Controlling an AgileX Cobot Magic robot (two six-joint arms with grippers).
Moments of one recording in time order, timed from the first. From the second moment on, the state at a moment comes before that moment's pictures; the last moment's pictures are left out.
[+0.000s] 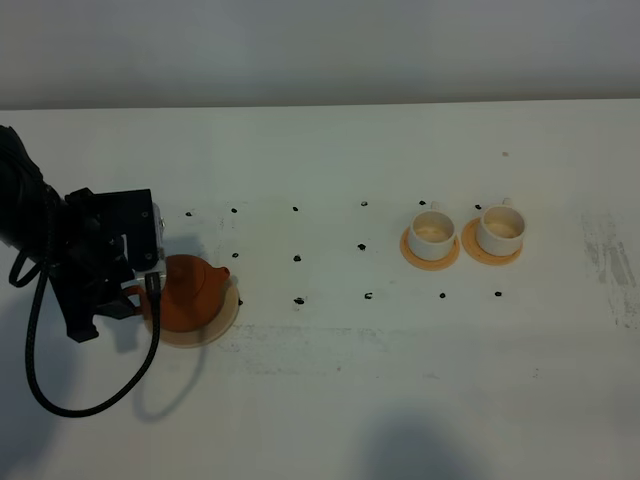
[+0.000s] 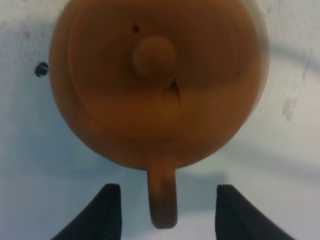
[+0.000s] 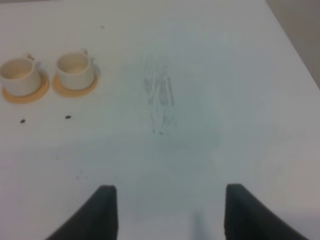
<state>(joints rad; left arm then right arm) -0.10 1.84 -1.07 -0.27 0.68 1.45 0.00 -0.01 -0.52 0.01 1.11 0.00</state>
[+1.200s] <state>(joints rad) -0.12 1.86 -1.07 -0.24 0.66 1.42 0.00 -0.01 -0.52 0.01 1.11 0.00</state>
